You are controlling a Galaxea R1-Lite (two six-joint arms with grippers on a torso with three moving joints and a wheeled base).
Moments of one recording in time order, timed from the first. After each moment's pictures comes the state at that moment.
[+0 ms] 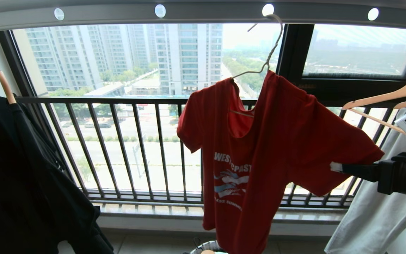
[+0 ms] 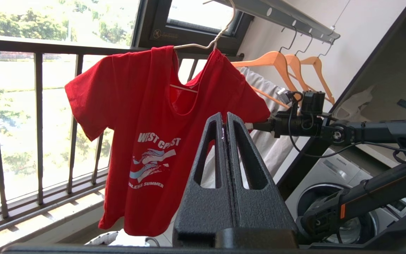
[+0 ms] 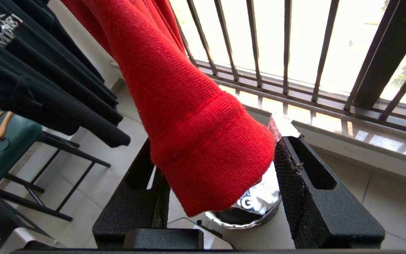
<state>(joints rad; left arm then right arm) 0.40 0.94 -0.89 -0.50 -1.22 -0.78 -0.13 1.33 -0.65 -0.25 0.67 0.04</state>
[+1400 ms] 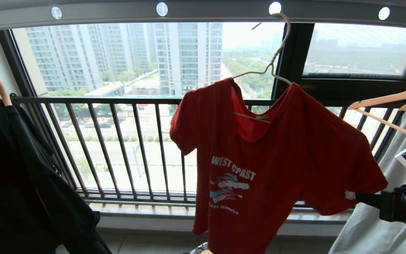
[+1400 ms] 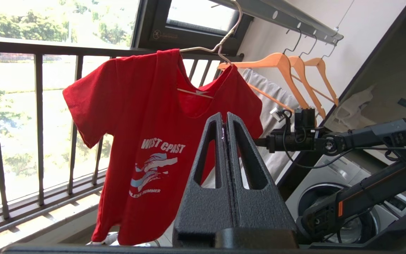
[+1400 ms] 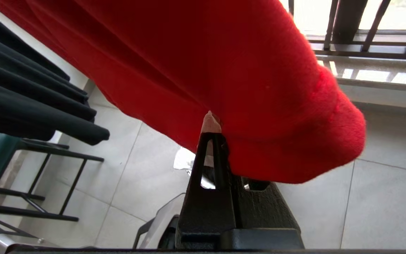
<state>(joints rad) 0.40 0.94 -0.89 -0.50 -1.22 -0.78 -0.26 1.37 -0.45 -0.31 0.63 0.02</state>
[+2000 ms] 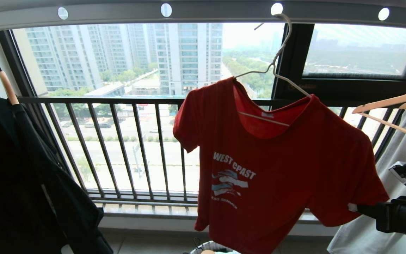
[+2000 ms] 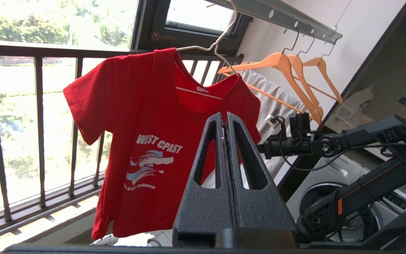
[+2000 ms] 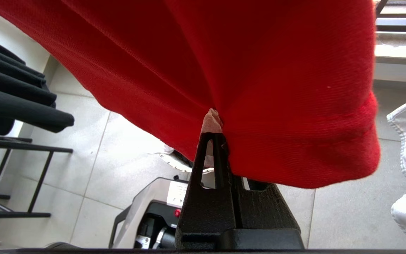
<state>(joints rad) 0.40 0.93 -0.89 -0.50 -1.22 -0.78 -0.27 1.41 -0.40 -0.31 0.51 -0.04</state>
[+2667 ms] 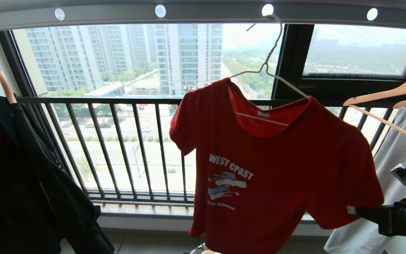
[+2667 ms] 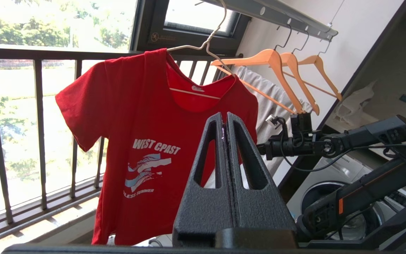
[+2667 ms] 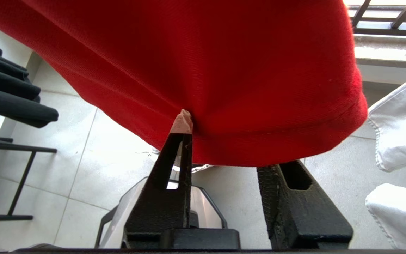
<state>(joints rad) 0.40 0.91 -0.89 -0.50 -1.23 -0.78 -0.27 1.37 -0.38 -0.31 0.48 -0.08</state>
